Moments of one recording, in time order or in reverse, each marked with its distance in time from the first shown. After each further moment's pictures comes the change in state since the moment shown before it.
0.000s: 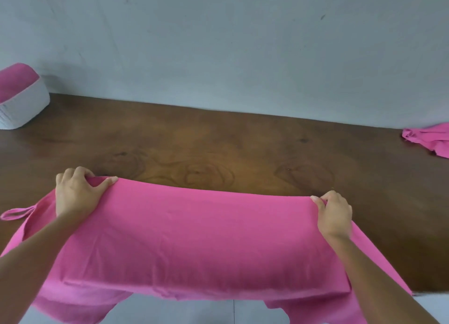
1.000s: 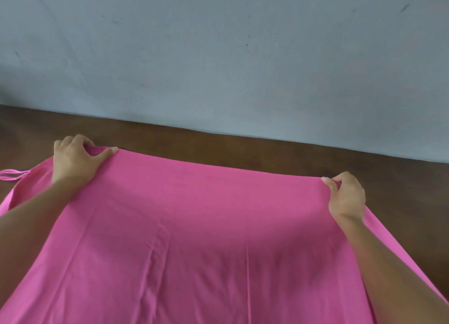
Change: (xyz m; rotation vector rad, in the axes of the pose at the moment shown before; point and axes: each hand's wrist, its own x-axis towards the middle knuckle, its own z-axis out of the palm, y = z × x) left_hand 0.224 0.087 0.099 -0.038 -0.041 0.037; right_hand 0.230 -0.068 0.091 0.149 0.027 0.000
